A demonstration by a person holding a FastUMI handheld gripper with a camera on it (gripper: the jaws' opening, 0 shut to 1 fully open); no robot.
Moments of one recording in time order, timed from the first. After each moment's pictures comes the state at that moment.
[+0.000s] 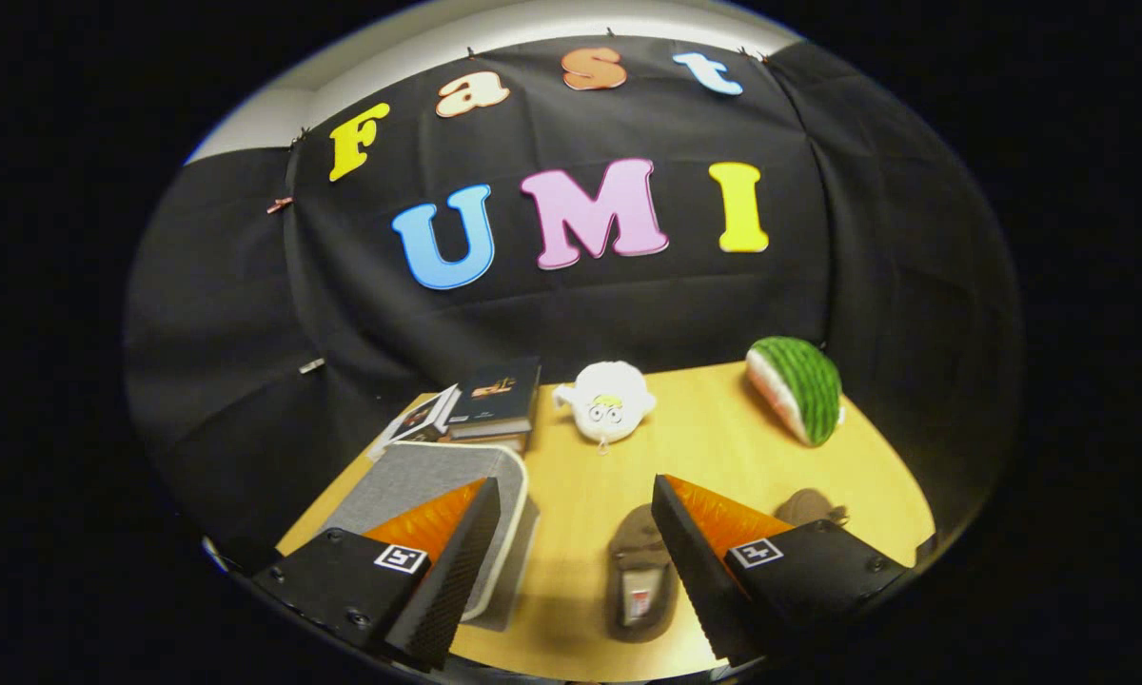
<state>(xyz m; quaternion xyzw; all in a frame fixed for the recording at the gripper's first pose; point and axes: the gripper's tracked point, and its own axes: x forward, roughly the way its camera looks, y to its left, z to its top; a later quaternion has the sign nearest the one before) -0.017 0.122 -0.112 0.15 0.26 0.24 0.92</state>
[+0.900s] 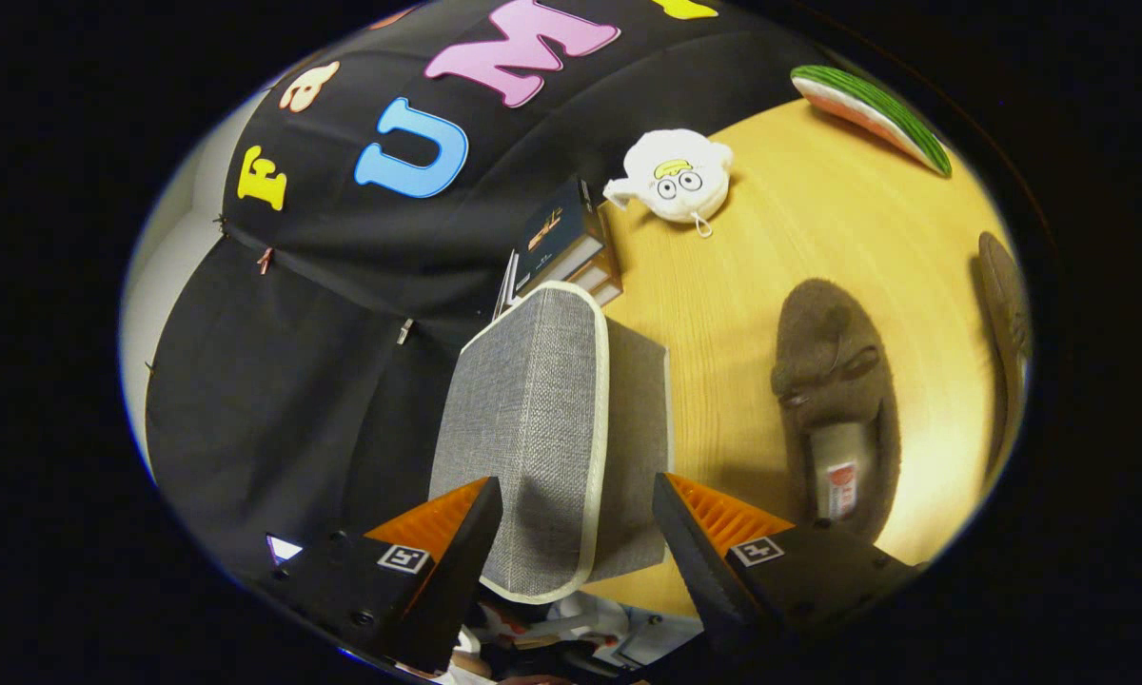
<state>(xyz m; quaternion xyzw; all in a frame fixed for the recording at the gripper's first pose) -0.059 0.218 -0.217 0.36 0.51 0.35 0.70</state>
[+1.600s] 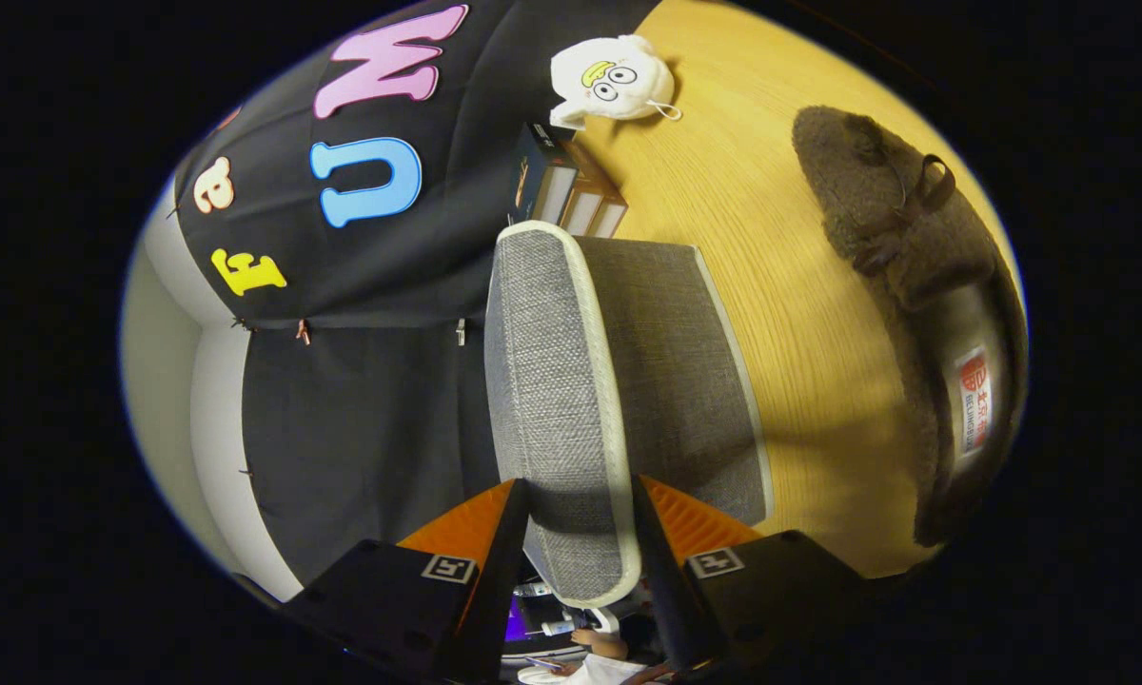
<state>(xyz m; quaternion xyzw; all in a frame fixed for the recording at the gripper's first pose) -0.075 0.249 -0.222 0.50 0.58 0.36 0.53</state>
